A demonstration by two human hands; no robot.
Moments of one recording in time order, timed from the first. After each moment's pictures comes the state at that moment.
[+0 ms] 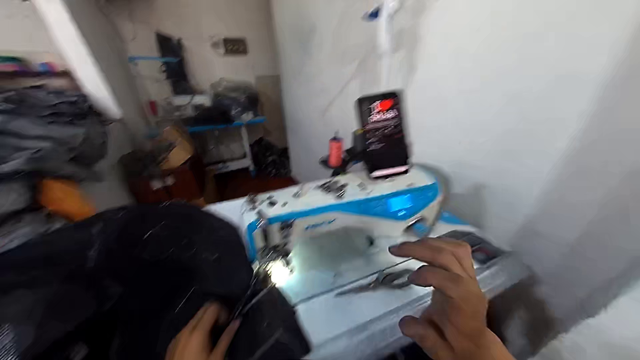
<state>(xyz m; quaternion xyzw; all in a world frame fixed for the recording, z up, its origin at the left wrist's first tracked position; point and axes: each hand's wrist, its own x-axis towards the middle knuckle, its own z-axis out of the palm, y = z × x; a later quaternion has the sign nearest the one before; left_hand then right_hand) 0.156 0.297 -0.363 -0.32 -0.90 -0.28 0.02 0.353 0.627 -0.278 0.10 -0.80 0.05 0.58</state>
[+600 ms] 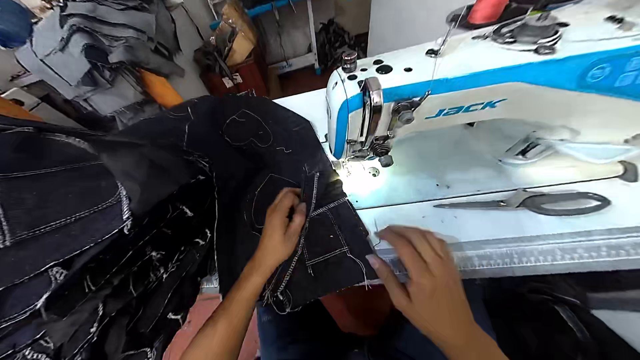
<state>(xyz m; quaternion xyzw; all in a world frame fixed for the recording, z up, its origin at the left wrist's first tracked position) 0.136 0.280 -0.418 -0.38 -0.81 -0.45 0.05 0.311 0.486 -0.436 -0.03 -0.92 0.23 0.32</state>
